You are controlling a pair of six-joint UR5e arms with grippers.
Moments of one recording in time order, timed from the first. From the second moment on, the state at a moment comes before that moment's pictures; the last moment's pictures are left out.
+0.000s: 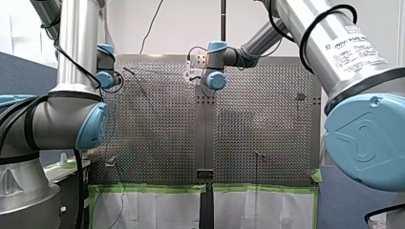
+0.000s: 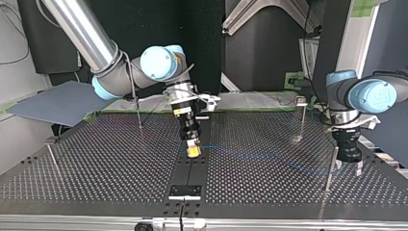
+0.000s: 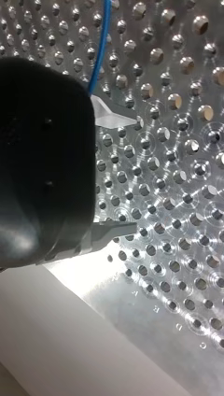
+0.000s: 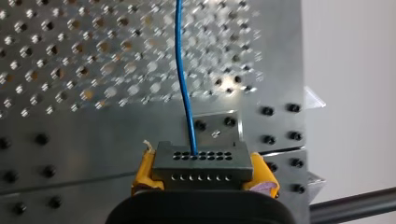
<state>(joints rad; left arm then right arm) 0.27 -1.73 -1.78 -2.57 -1.50 -2.11 2.33 -0.99 1.22 -0.48 1.66 1.59</state>
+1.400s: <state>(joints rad) 0.24 -1.80 -1.76 -2.56 -1.47 -2.16 2.23 -0.96 1.46 -0.61 1.85 1.59</state>
